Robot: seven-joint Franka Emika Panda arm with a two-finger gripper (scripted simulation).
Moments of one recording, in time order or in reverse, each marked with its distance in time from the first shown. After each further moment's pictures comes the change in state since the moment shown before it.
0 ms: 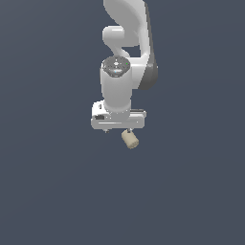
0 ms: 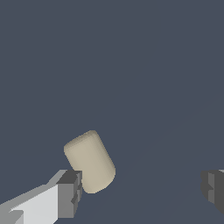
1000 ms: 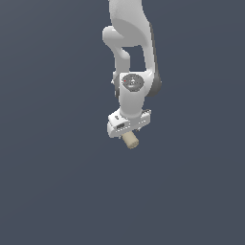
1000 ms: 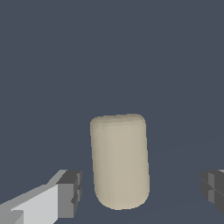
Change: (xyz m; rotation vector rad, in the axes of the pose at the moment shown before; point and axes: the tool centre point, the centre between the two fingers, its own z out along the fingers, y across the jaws) arm -0.034 -0.050 0.071 0.003 0.013 -0.405
